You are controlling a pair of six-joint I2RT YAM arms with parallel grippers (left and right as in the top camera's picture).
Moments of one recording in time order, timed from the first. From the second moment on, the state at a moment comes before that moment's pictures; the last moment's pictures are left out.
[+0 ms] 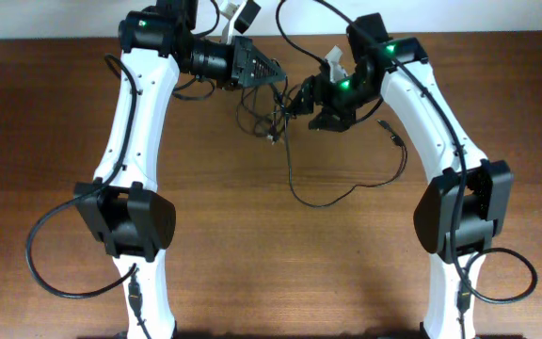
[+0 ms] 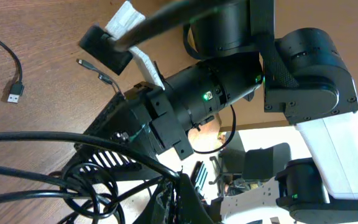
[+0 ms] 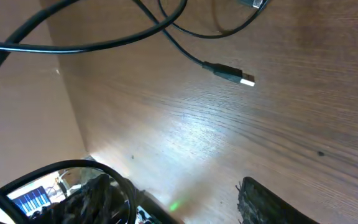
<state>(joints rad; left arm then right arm) -0.15 2.20 2.36 -1.31 1.14 0.00 0.26 2.20 2.07 -1.17 -0.77 0.42</state>
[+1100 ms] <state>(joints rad) 0.06 2.19 2.36 -1.35 0.96 0.03 0.06 1.90 2.06 -1.36 -0.57 0.25</state>
